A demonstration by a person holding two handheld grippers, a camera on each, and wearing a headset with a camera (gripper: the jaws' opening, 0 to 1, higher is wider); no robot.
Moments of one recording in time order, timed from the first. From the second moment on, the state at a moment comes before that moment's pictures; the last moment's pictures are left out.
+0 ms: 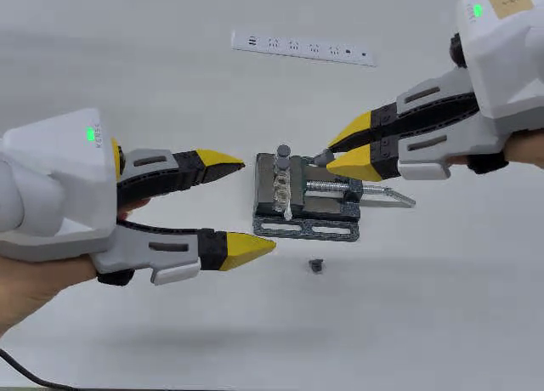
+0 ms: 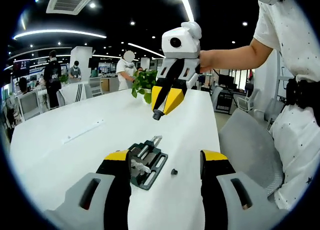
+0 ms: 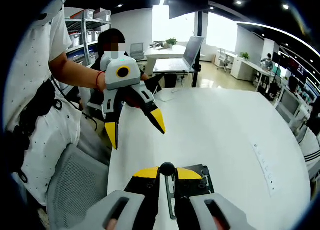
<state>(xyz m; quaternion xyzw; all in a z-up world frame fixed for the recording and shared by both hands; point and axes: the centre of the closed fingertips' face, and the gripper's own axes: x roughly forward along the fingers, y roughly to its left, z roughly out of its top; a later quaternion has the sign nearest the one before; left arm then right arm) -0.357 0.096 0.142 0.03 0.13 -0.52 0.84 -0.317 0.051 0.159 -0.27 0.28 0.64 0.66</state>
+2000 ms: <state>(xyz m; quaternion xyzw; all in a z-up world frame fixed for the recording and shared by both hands) -0.376 0.121 0.079 0.04 0.16 -0.50 0.85 -0.266 0.070 0.037 -0.45 0.43 0.59 0.52</state>
